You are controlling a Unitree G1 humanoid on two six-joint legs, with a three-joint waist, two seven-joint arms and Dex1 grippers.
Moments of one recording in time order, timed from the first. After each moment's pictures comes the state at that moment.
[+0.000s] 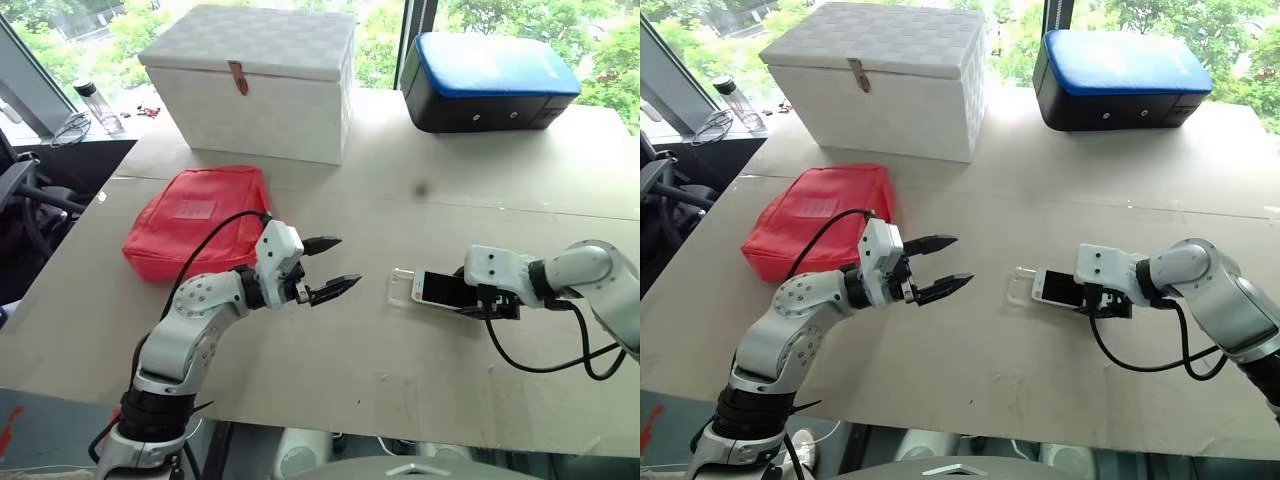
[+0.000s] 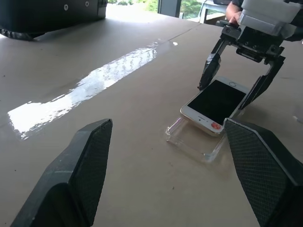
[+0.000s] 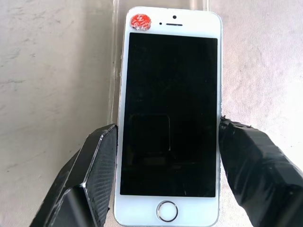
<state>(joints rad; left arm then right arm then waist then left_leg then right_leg) -0.18 0.55 -0.04 -0.35 -0.45 0.39 -0.93 -0.40 -1.01 0.34 -0.36 0.11 0.60 1.08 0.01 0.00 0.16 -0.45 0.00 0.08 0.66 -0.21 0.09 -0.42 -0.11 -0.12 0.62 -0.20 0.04</state>
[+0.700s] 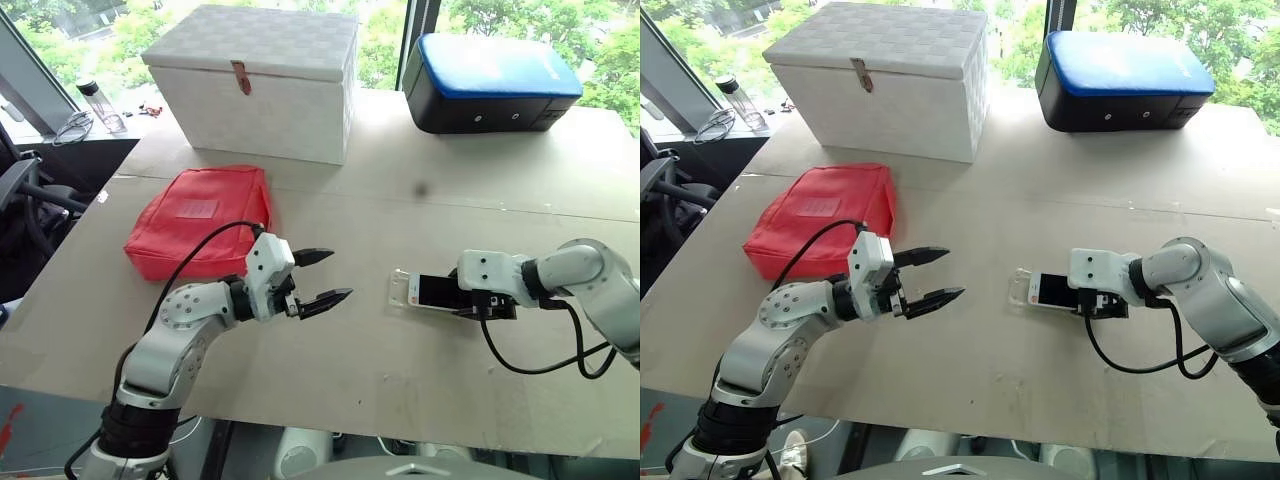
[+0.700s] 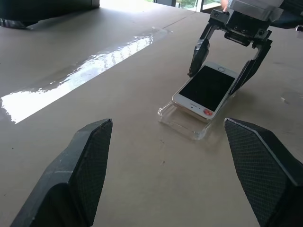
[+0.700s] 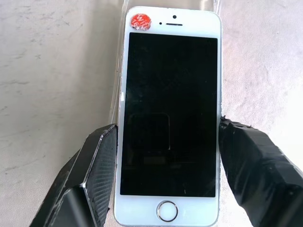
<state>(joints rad) -0.10 0.59 -0.02 -0.38 -0.45 0.36 -0.93 -0.41 -0.99 0.36 -0.37 0.04 0.56 1.15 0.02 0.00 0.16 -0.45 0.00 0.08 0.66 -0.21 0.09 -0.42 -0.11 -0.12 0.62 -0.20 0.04</state>
